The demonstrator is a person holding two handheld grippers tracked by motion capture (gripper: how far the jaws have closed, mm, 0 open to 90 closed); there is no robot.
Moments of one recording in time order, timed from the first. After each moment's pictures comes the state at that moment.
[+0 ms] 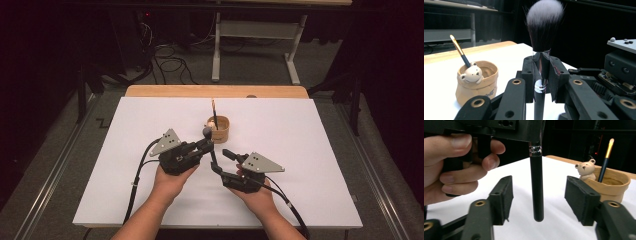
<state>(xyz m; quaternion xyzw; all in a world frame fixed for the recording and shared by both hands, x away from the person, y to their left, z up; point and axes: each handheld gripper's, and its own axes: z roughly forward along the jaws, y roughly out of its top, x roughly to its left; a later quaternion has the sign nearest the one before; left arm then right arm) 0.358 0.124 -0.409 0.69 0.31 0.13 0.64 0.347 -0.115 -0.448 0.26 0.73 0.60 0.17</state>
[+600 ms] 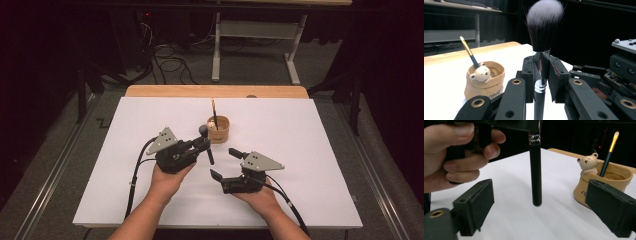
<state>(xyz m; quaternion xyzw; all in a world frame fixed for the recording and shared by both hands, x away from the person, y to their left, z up) 0.360 0.133 -0.407 0.68 0.32 0.14 0.64 0.347 -0.118 -0.445 0.26 0.76 0.58 0.16</state>
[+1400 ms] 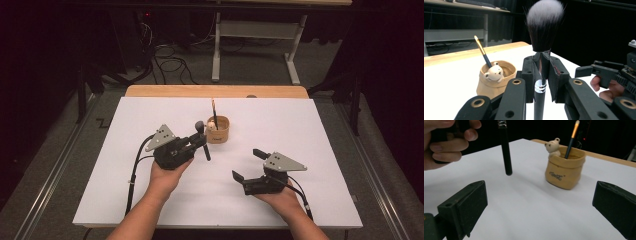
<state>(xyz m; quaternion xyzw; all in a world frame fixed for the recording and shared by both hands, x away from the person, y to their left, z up) 0.370 0.138 -0.410 0.68 0.34 0.15 0.63 0.348 -0.173 -0.445 0.29 0.76 0.55 0.19</state>
